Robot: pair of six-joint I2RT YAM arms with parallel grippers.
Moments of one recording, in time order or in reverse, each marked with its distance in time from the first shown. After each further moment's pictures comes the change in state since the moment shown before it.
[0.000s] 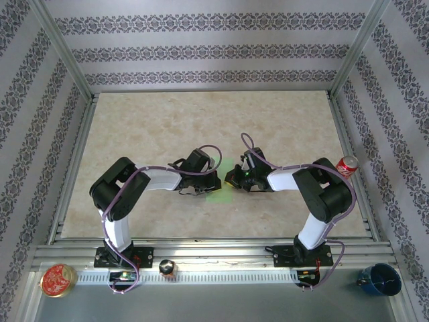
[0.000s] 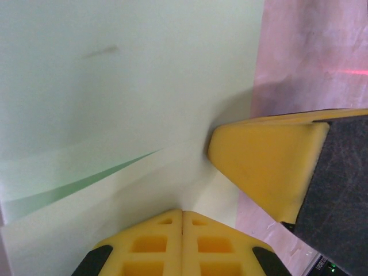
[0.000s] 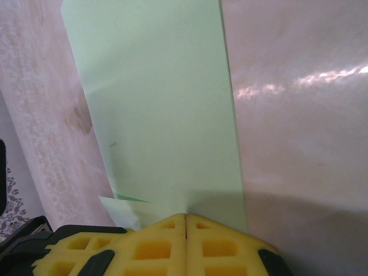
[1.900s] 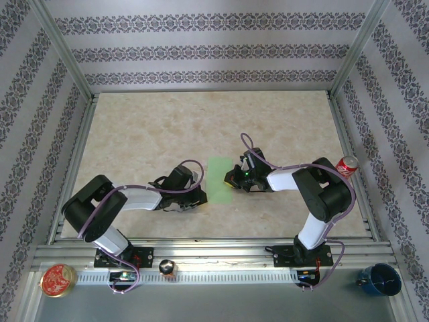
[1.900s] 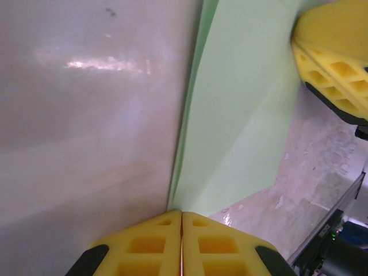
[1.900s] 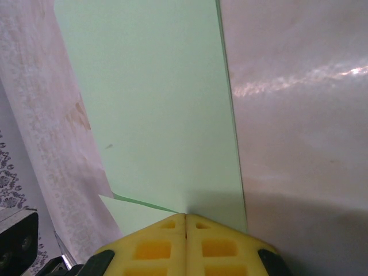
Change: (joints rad) left arm -0.006 -0.275 -0.339 0.088 -0.032 -0.117; right arm 0.000 0.006 -0.001 0.005 -0.014 0.002
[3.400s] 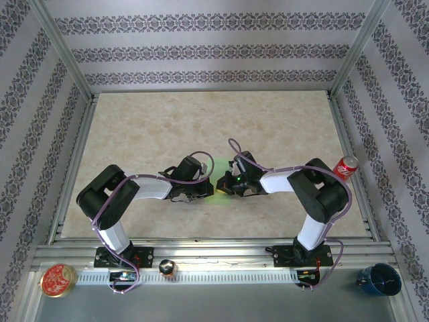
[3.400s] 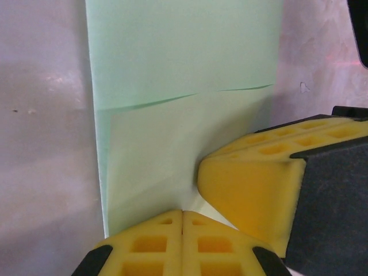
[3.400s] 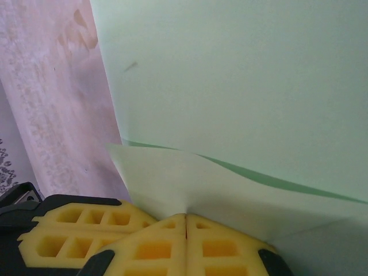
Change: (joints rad) left arm 0.010 0.155 0.179 -0.037 -0.005 0.142; right arm 0.097 0.010 0.029 -0.049 -0.035 -0.043
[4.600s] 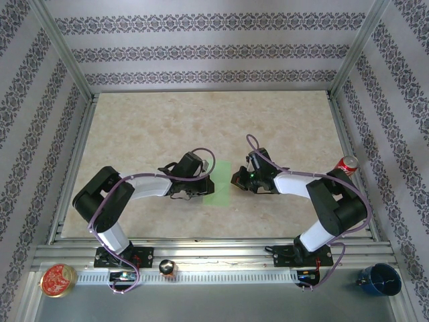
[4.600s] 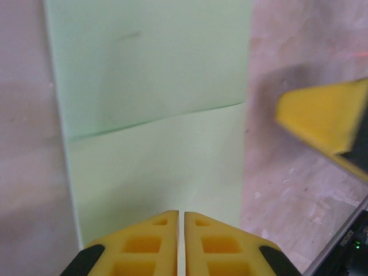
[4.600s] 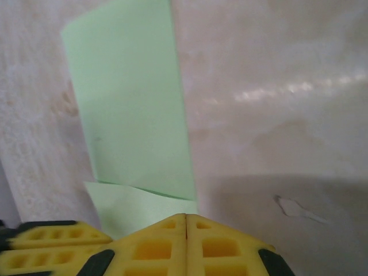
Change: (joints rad) left arm 0.000 -0.039 0.081 -0.137 -0.015 0.074; right arm -0.106 -0.169 -0.061 -0.142 0.115 -0.031
